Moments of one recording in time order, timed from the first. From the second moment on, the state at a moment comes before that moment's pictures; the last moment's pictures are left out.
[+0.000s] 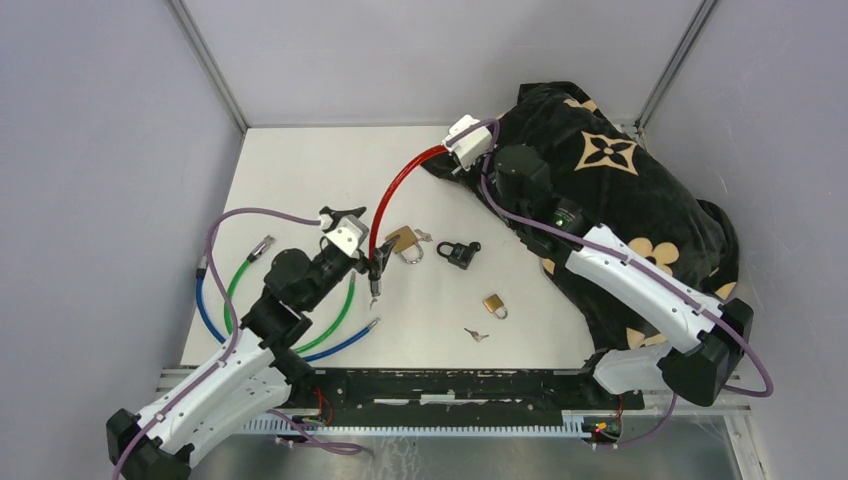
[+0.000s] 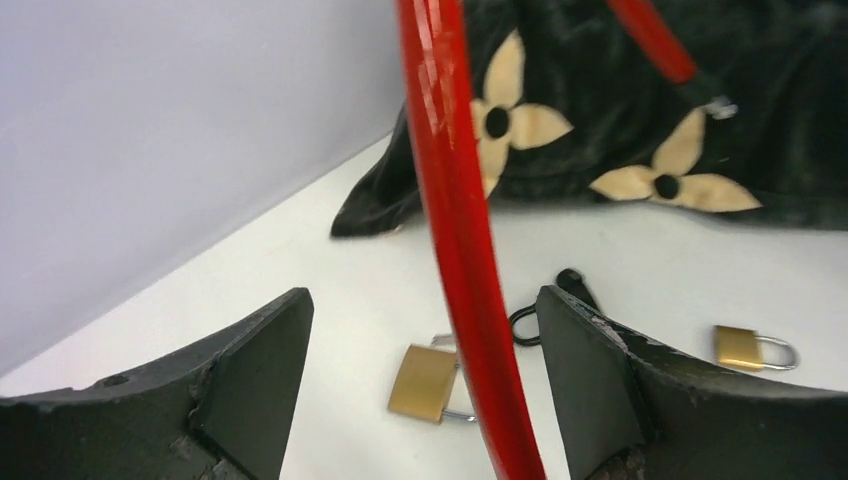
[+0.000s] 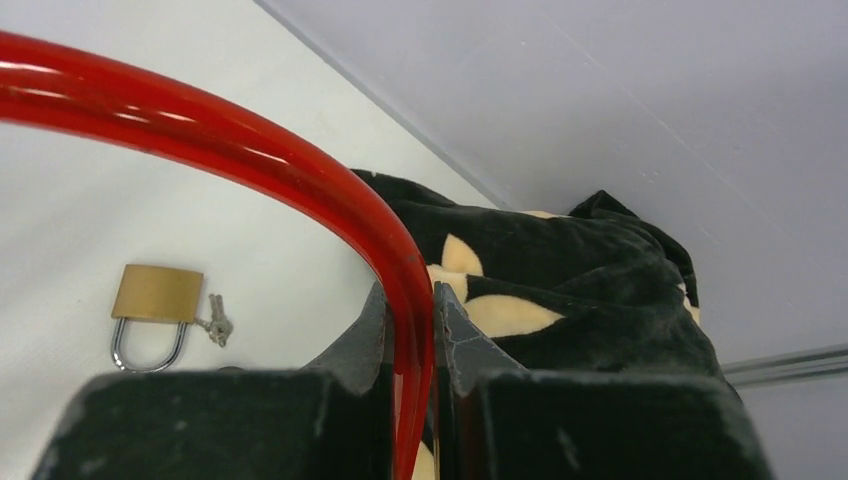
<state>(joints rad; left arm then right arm) -0.67 0.63 0.53 0.19 0.06 0.24 0.79 1.33 1.33 -0.16 0.36 -0.38</state>
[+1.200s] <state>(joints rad) -0.58 0.56 0.37 0.57 0.39 -0.10 0.74 1.13 1.02 0.05 -0.29 -0.21</state>
